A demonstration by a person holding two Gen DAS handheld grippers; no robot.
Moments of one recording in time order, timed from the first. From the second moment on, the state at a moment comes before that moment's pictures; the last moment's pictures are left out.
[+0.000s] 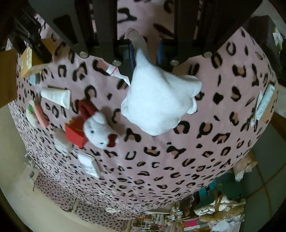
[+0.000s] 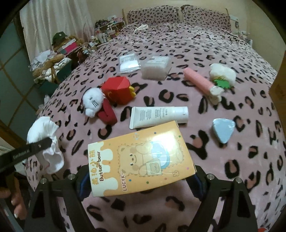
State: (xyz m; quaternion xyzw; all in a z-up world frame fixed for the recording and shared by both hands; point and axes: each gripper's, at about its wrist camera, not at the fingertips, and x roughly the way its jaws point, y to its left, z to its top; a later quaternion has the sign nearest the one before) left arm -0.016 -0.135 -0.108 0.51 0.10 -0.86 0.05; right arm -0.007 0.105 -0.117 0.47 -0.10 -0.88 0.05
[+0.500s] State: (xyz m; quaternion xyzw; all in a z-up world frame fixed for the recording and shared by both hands) left arm 0.017 -0.088 -0.047 0.48 0.05 -0.87 0.02; right arm 0.022 0.106 -0.049 0.43 -0.08 -0.90 0.04
